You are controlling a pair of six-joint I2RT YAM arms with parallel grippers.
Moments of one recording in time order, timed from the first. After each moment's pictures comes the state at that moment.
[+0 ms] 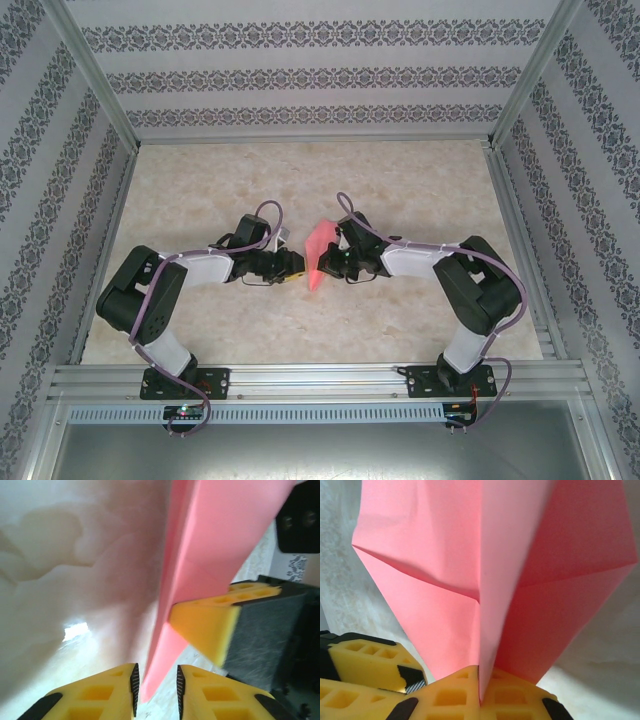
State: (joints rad) left arm -0.43 1.65 0.72 0.03 0.70 -0.80; right arm 0.62 1.73 0.86 -0.07 -0.43 0.96
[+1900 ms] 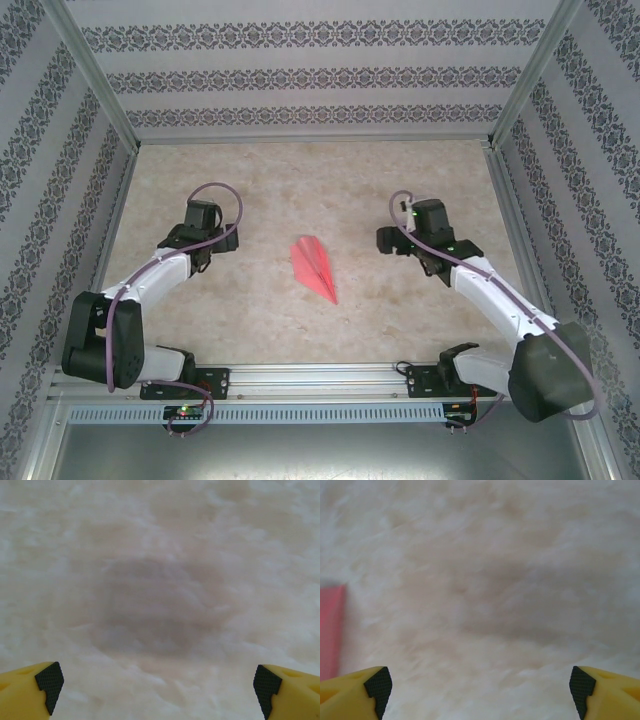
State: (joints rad) left arm -0.15 1.35 0.73 -0.23 -0.27 -0.22; right arm 0.27 1.18 0.72 -0.31 0.03 0.18
